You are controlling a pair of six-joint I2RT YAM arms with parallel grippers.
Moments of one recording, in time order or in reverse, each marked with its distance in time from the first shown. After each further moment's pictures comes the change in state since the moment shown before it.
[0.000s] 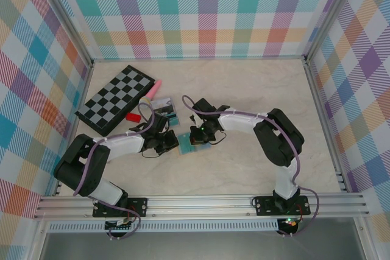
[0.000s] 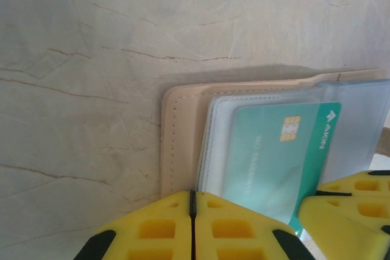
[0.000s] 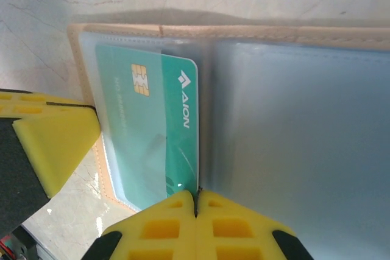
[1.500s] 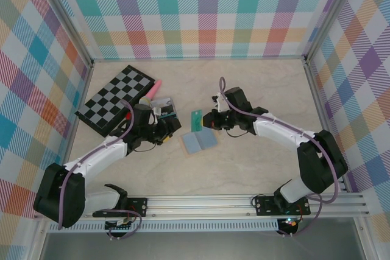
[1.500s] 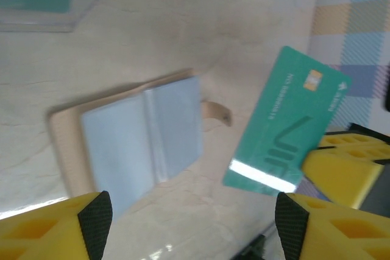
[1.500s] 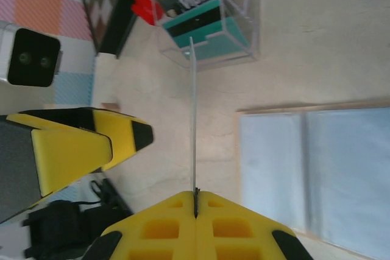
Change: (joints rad) left arm 0.091 -0.295 0.000 0.084 0.242 -0.092; right arm -0.186 -0.417 -0.288 0.366 -0.228 0.142
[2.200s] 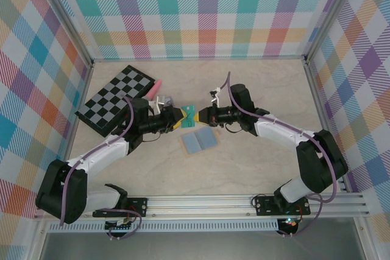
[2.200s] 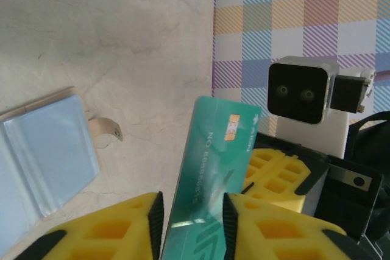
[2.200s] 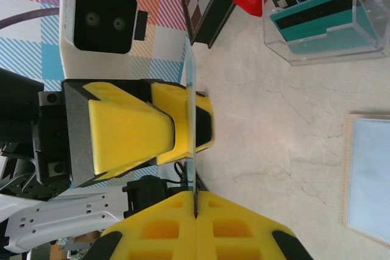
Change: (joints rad) left arm 0.000 0.035 0.001 0.311 0.129 -0.147; right arm -0.022 0.000 -0.036 0.242 -0.230 0.177
